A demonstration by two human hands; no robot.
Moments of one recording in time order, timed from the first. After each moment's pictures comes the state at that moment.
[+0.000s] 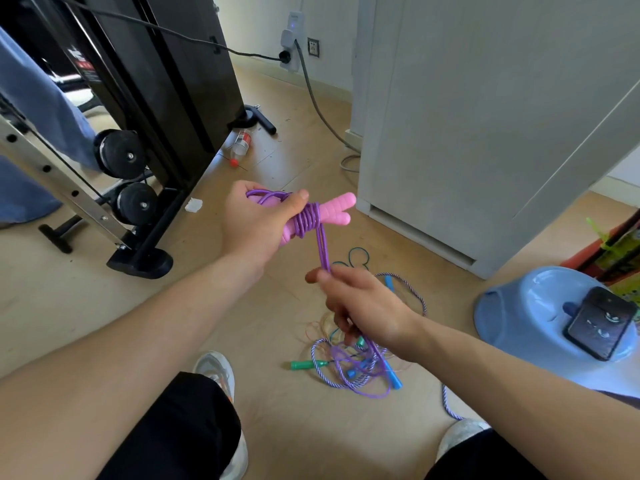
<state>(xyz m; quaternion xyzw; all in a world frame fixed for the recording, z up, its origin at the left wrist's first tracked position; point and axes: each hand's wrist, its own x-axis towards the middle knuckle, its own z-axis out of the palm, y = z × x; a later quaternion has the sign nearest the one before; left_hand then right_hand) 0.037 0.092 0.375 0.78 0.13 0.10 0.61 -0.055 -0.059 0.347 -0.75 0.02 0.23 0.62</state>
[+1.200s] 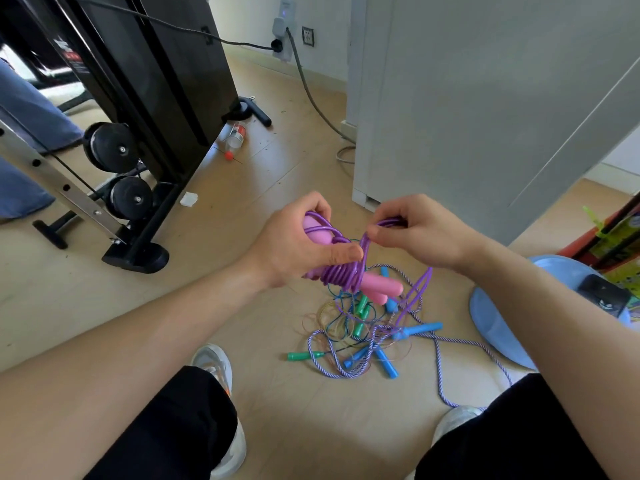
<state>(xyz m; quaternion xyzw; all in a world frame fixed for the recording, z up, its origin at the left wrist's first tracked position) 0.007 0.071 0.371 0.82 -0.16 -0.09 0.54 -0.002 -0.146 0.379 -0.88 -0.11 0.10 0.44</state>
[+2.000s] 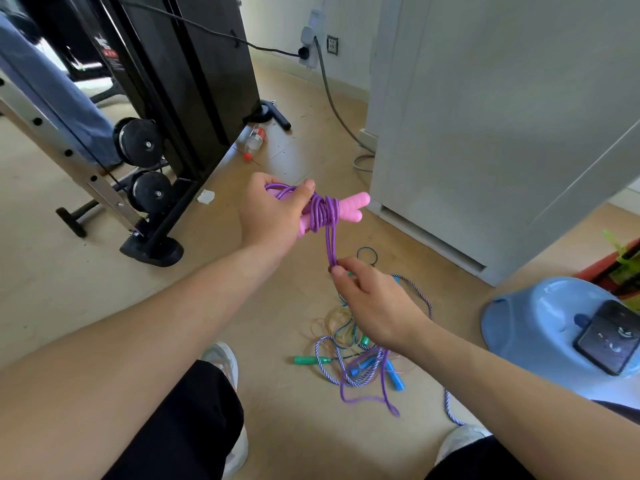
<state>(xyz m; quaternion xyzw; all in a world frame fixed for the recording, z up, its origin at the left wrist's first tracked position) 0.043 0.092 0.364 0.80 0.12 0.14 0.57 -0.054 -0.058 0.341 -0.90 -0.05 0.11 0.43</state>
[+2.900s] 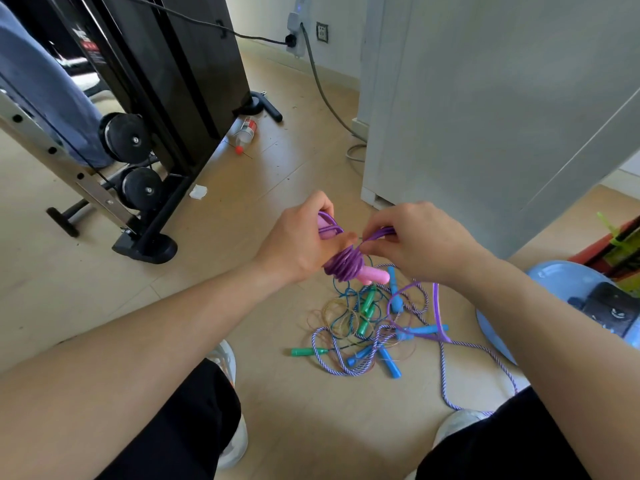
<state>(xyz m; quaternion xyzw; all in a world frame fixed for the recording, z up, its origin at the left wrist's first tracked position) 0.020 0.072 0.341 0.91 -0.16 0.03 0.39 -0.012 -0.122 0.379 -0.97 -0.12 0.04 0.20</state>
